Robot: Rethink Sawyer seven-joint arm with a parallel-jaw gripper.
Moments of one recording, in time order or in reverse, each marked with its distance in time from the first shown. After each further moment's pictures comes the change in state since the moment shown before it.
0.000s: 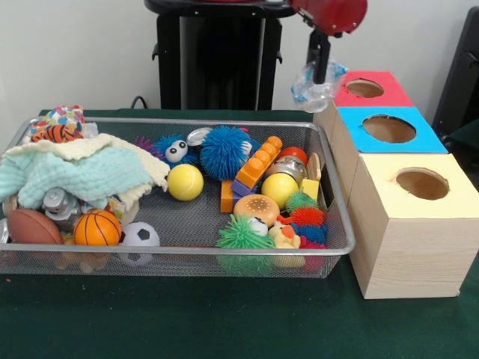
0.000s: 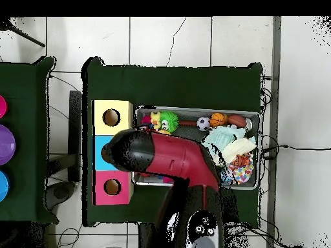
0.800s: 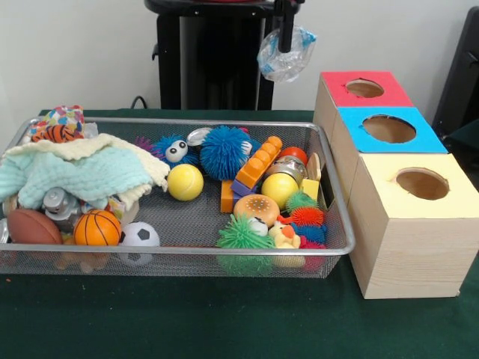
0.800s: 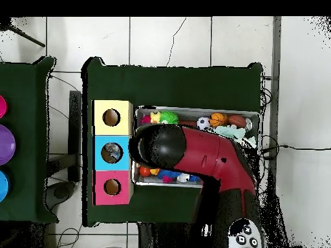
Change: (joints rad) arm -0.167 -0.085 0.110 -0.016 -0.077 0.159 -0.010
